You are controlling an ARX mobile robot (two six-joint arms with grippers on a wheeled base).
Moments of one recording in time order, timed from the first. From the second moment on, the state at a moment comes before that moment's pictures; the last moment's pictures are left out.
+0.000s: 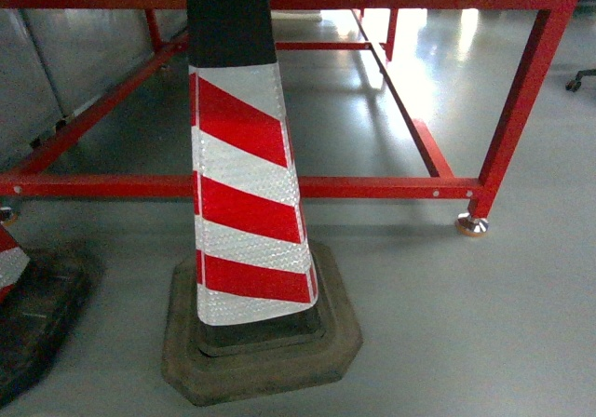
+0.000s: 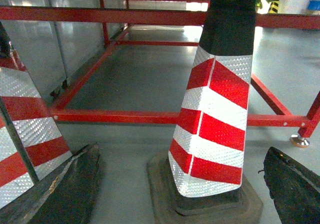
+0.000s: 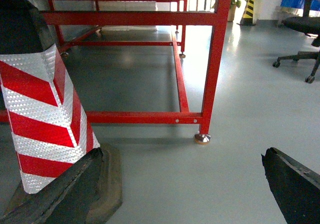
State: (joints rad) left arm 0.00 0.01 0.01 0.00 0.00 0.00; right arm 0.00 0.01 0.01 -0.01 0.00 0.00
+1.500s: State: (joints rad) left arm 0.00 0.01 0.01 0.00 0.00 0.00; right arm 0.00 0.01 0.01 -0.01 0.00 0.00
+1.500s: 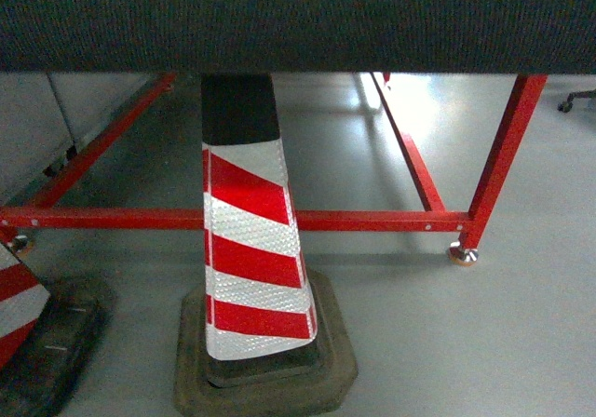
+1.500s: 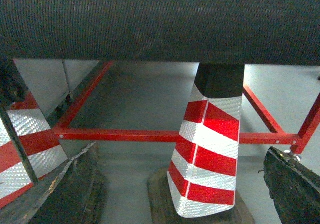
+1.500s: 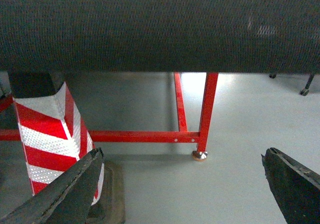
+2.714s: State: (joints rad) left arm 0.00 0.01 0.01 0.00 0.00 0.00; right arm 0.00 0.01 0.01 0.00 0.00 0.00
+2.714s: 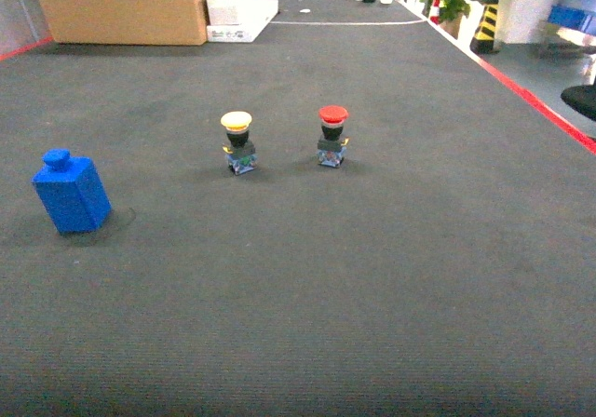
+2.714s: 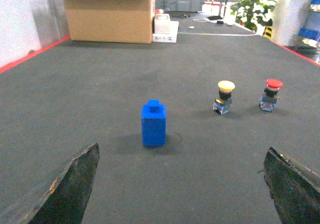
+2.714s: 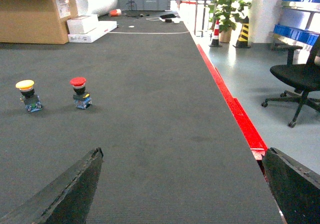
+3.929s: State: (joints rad) left arm 0.00 1.36 0.41 0.60 -0.06 -0.07; right arm 0.00 0.01 0.01 0.00 0.00 0.00
